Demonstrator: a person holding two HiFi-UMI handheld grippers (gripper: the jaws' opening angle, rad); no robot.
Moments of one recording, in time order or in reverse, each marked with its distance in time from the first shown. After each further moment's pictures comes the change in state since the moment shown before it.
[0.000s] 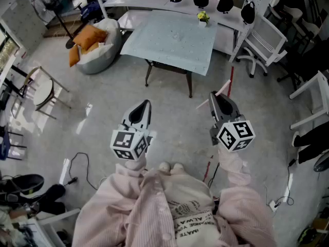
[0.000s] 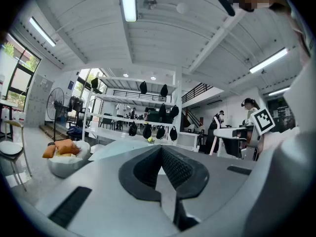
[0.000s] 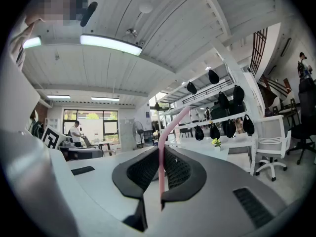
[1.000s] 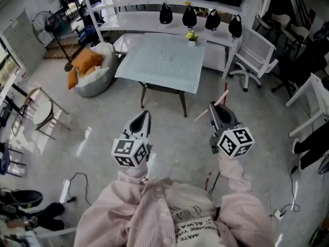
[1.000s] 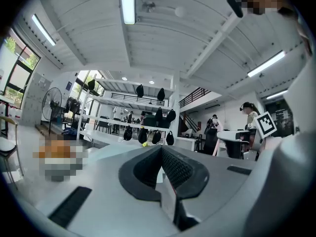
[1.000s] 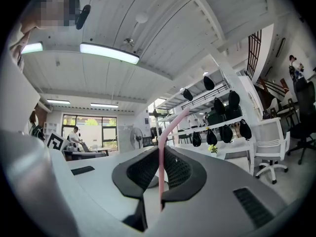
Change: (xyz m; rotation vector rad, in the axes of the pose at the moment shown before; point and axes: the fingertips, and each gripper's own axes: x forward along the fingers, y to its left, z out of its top) left arm 0.034 -0.035 0.015 -0.014 -0.051 -0.024; right arm -0.025 -0.046 0.025 0.024 -0.074 -0.002
